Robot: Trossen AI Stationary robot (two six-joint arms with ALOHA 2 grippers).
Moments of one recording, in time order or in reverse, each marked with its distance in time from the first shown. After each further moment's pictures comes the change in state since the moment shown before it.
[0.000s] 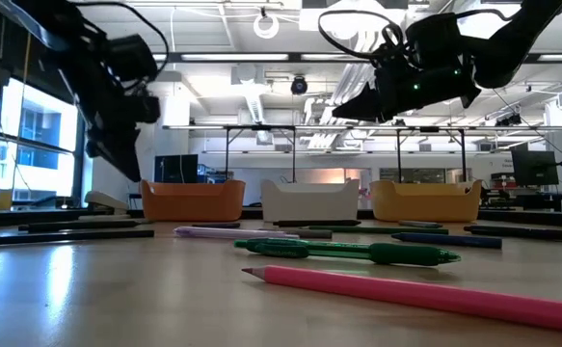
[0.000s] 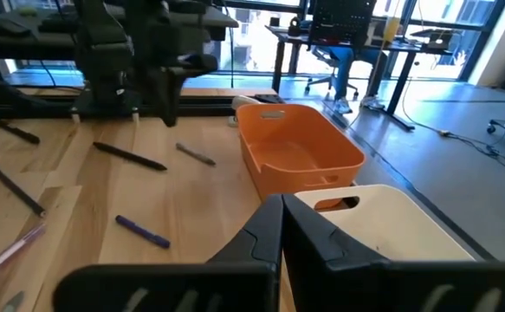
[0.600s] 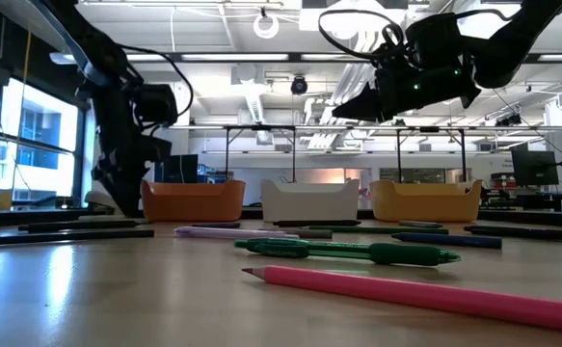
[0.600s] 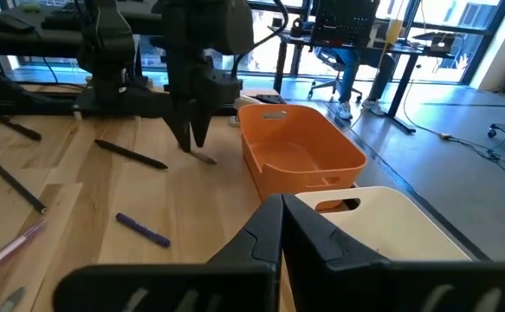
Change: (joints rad) left arm 0.123 0.323 0.081 -0.005 -0.016 0.077; right arm 0.000 0.000 0.000 0.000 -0.003 -0.016
